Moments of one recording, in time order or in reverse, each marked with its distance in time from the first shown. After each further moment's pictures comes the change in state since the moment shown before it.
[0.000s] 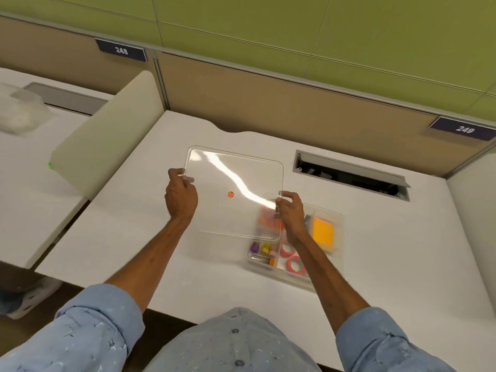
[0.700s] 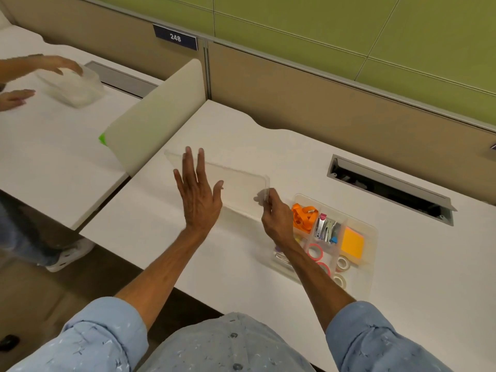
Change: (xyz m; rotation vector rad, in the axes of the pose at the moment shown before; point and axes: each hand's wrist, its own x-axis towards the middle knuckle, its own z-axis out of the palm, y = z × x) left_hand -0.026 -0.041 -0.045 0.379 0.193 0.448; right_hand -0.026 0.022 0.096 -0.692 -0.162 -0.490
